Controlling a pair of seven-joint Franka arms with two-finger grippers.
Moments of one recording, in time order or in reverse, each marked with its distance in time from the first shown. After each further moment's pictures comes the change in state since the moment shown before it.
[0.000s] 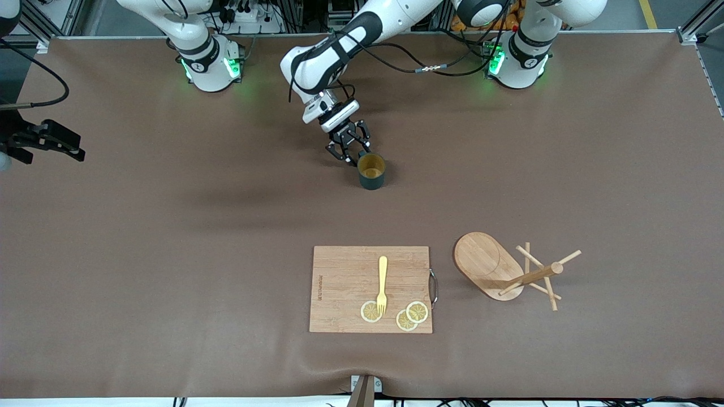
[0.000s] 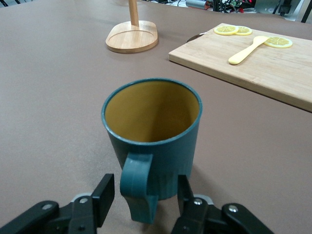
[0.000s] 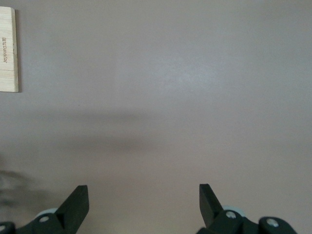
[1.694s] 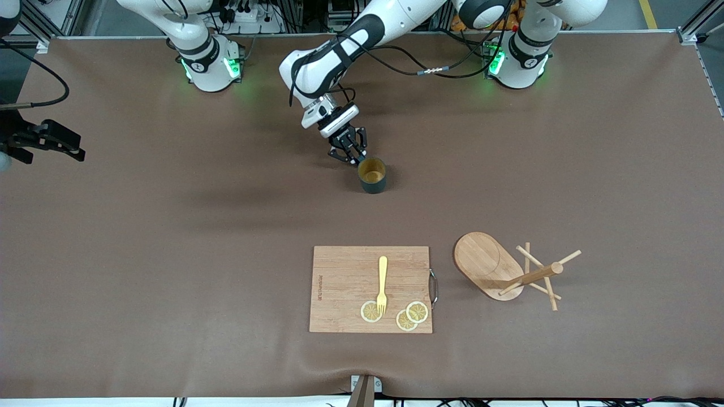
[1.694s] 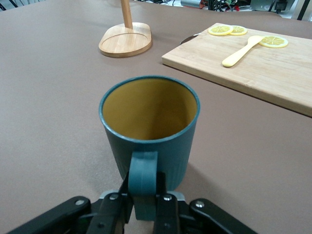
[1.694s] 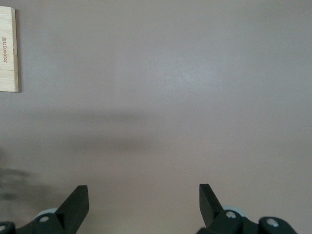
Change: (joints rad) left arm 0.016 0.001 0.008 0.027 0.000 0.010 0.066; right arm 0.000 0.000 0.000 0.000 0.000 -0.001 0.000
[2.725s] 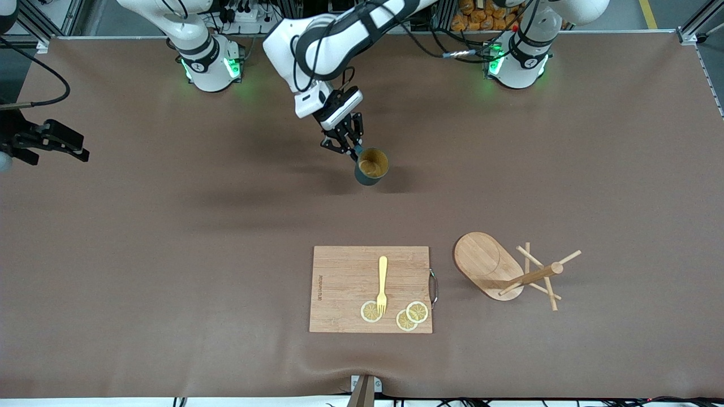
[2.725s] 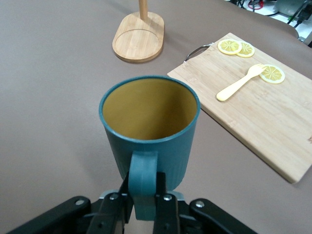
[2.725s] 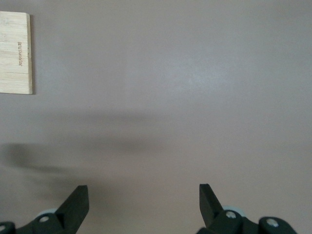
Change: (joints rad) left arm 0.128 -0.264 -0.011 0.028 -0.271 0.012 0.141; right arm -0.004 0.004 -0.001 0.001 0.051 0.004 0.000
